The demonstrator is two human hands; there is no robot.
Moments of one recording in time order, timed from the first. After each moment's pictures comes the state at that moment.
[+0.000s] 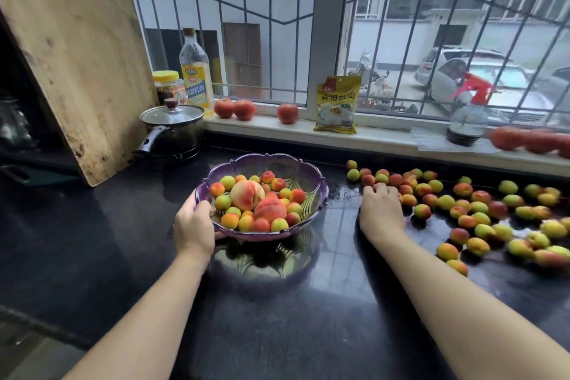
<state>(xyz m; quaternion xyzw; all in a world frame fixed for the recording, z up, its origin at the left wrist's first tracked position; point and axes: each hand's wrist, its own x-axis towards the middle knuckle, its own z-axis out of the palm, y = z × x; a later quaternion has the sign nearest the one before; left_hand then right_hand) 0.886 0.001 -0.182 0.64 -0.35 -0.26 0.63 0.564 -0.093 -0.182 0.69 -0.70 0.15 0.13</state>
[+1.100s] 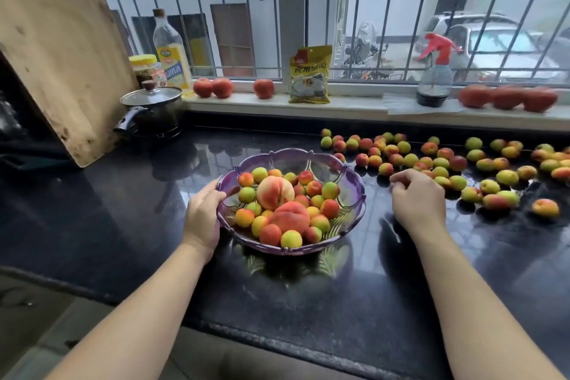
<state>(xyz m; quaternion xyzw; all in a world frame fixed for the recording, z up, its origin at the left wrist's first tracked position) 0.814 0.041 -0.199 0.47 -0.46 -0.38 0.65 0.463 0.014 -0.163 0.56 -0.70 0.43 -0.07</state>
